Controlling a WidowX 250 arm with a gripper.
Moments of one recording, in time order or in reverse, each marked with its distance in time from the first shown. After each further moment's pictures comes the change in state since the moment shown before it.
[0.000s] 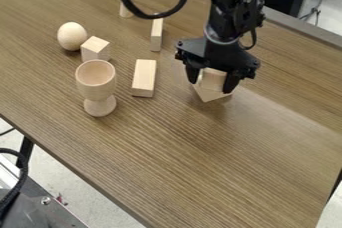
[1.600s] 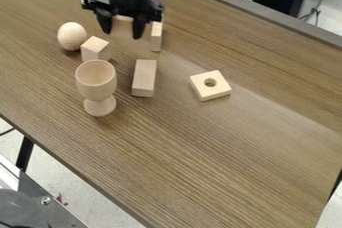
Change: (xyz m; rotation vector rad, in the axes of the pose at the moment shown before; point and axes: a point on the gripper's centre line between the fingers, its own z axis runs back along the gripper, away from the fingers) arm 0.042 0.151 0.033 0.172 -0.101 0.193
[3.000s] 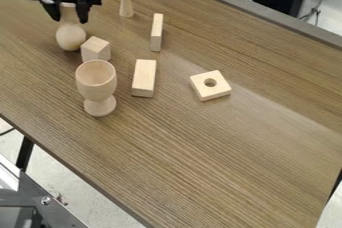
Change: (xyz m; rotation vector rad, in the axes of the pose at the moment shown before) arm 0.030 0.082 -0.047 -0.018 -0.003 0.050
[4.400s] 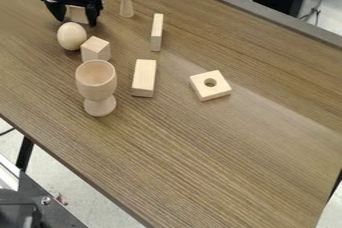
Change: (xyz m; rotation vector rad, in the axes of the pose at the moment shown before) arm 0.018 0.003 -0.044 -0.052 0.064 -0.127
